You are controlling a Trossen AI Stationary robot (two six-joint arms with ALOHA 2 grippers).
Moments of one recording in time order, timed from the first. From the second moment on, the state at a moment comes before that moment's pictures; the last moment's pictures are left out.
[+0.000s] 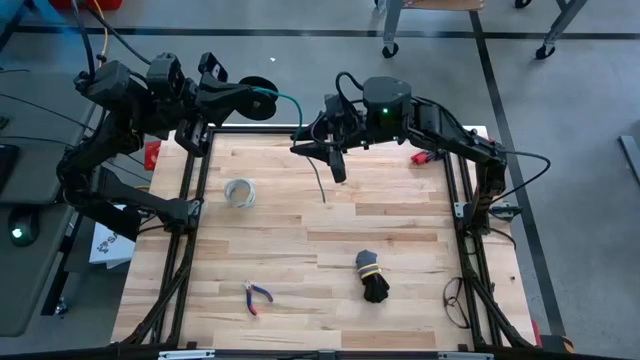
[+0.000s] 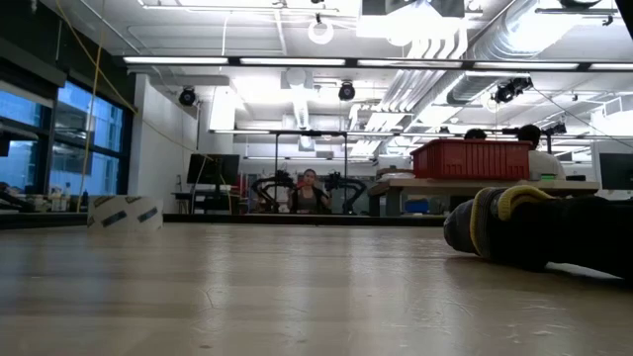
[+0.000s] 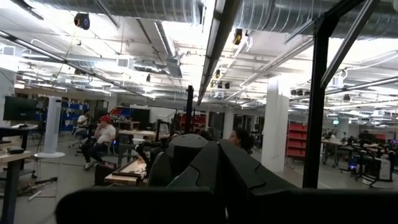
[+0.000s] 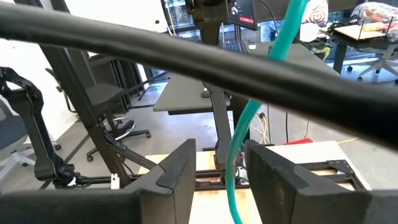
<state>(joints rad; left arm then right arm) 0.14 1.20 1.77 -0.15 0.09 -0.14 -0.10 1.85 2.34 -0.65 -0.21 0.11</state>
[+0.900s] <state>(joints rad) 0.14 1.25 1.78 -0.02 -0.04 -0.37 -0.03 1.86 2.34 -0.46 -0.07 -0.08</state>
